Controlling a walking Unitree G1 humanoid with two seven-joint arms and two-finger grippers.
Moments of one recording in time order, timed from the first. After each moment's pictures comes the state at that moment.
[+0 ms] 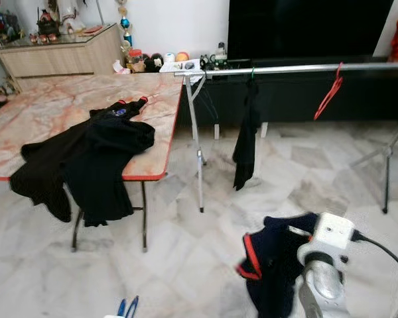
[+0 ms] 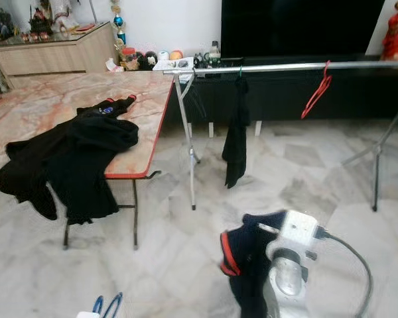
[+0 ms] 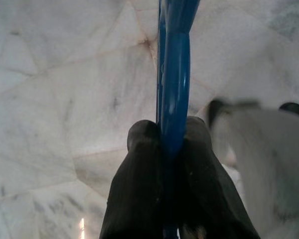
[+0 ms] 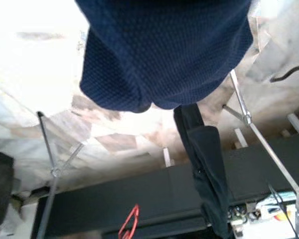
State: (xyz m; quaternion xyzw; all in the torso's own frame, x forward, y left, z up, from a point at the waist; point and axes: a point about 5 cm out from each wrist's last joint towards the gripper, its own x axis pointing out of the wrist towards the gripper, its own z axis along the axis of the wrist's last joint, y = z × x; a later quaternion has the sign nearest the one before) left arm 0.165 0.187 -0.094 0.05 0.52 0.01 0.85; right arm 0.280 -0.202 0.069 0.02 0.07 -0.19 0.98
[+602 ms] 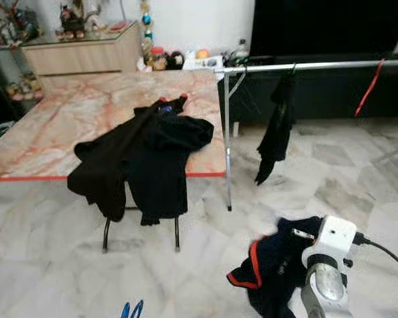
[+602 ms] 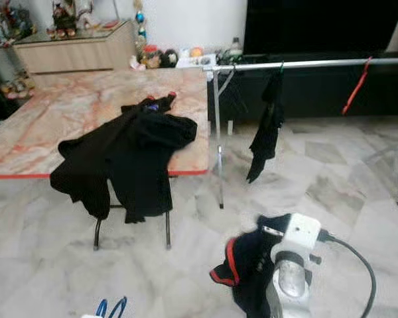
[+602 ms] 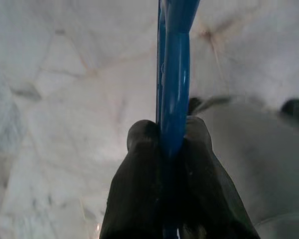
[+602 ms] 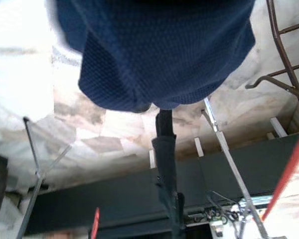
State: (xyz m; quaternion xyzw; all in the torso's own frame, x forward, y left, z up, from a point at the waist) left arm 0.172 0.186 -0.091 0.06 0.51 0.01 0.86; right arm 0.284 -0.205 0.073 0.02 0.06 -0.19 0.98
